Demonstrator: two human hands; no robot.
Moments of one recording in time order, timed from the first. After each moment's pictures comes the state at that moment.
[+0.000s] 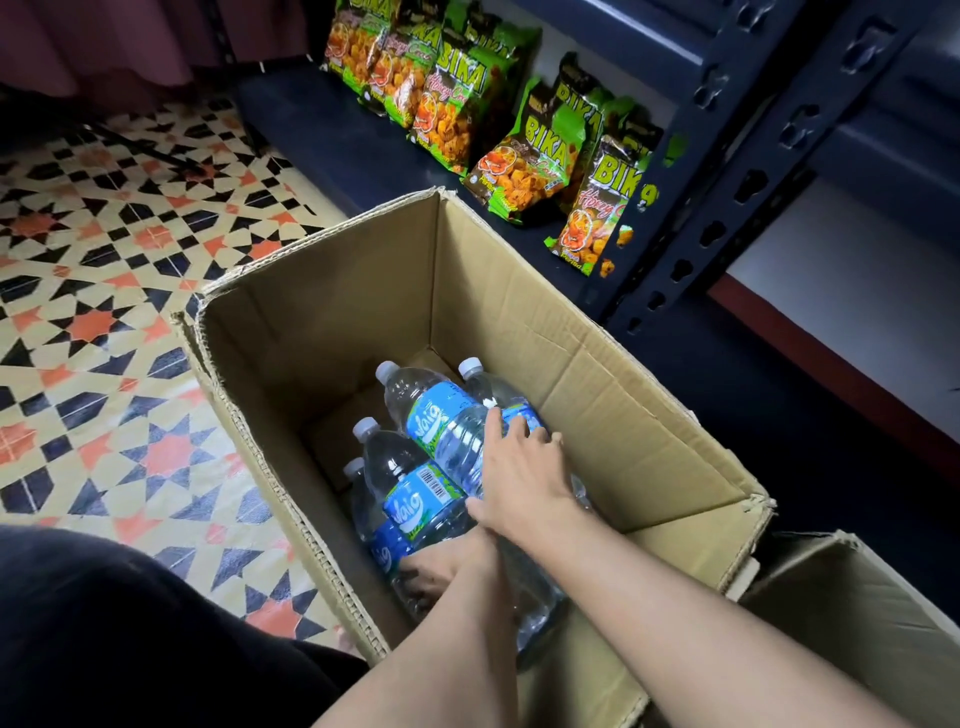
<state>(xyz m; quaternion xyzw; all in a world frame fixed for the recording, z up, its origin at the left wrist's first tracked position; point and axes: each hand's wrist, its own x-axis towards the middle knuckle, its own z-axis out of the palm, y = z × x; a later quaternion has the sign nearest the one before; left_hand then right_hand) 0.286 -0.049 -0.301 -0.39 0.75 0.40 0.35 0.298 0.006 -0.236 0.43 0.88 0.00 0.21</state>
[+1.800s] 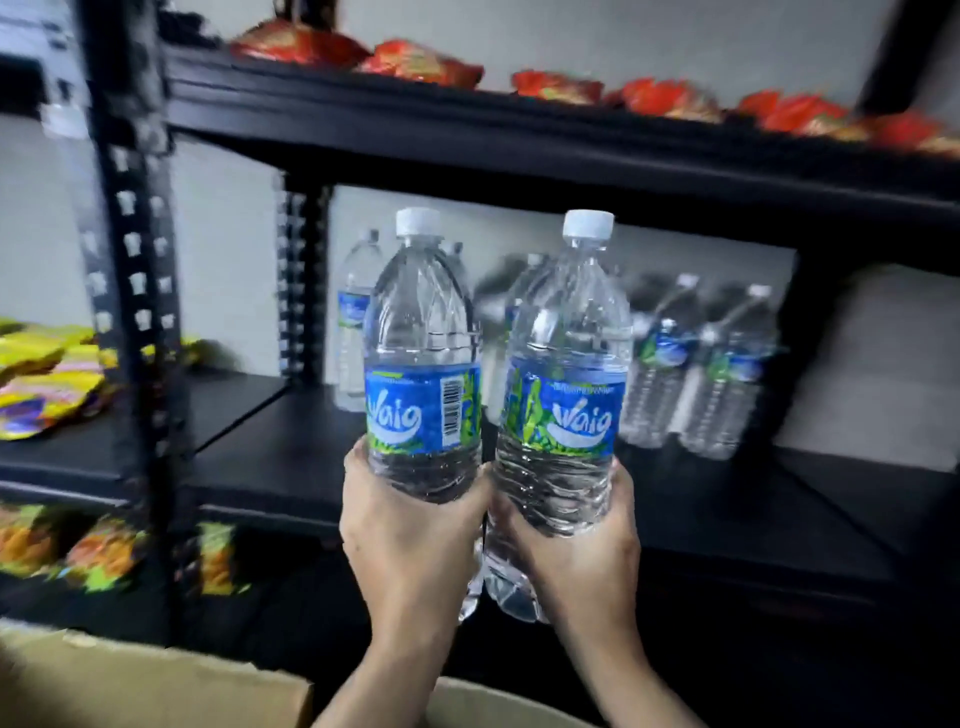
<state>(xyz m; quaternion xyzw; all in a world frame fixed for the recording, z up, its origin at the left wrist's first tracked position) 0.525 -0.087 0.133 0.43 0.51 0.69 0.27 0.645 -0.099 0.107 0.55 0.47 -0.05 -0.69</state>
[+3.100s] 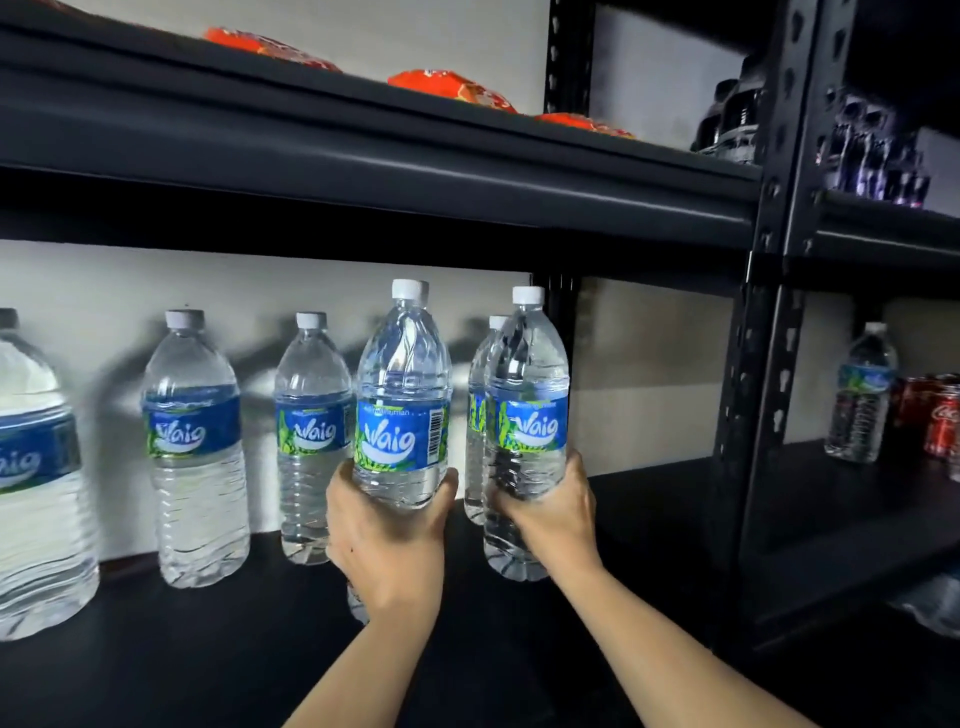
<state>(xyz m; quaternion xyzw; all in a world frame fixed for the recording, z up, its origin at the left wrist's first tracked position) 0.849 0.061 0.143 0.55 0.39 0.68 0.29 1.002 0.022 0.133 0.68 0.35 0.06 -0.64</state>
